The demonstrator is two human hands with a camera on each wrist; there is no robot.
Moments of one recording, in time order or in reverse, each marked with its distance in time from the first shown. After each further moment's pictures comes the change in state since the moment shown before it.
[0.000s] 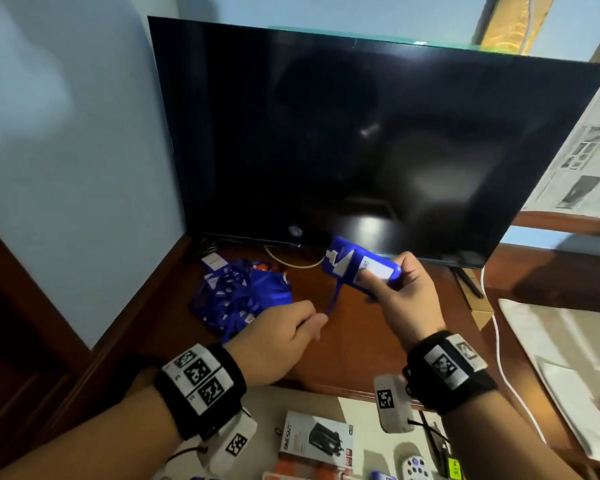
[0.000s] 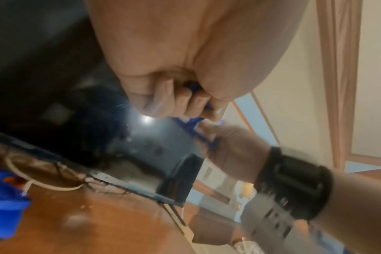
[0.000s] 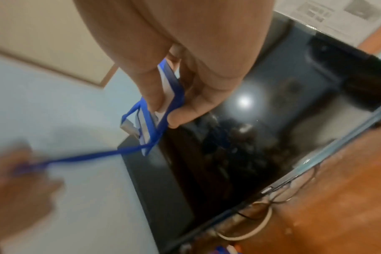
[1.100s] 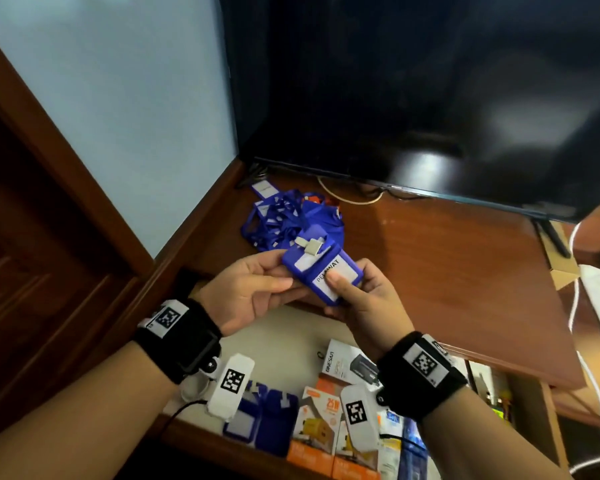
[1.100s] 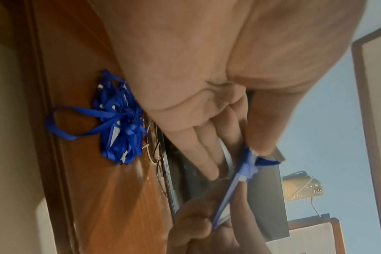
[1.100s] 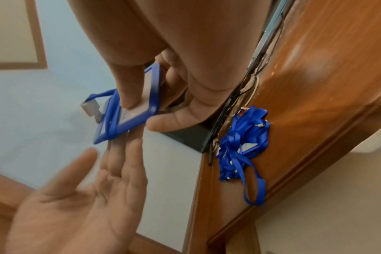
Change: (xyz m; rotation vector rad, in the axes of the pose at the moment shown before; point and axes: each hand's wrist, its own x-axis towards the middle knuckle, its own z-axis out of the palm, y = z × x) left_hand -0.081 -0.086 -0.018 -1.301 0.057 -0.354; right_hand -0.098 0.042 0.109 0.562 -0.411 0.531
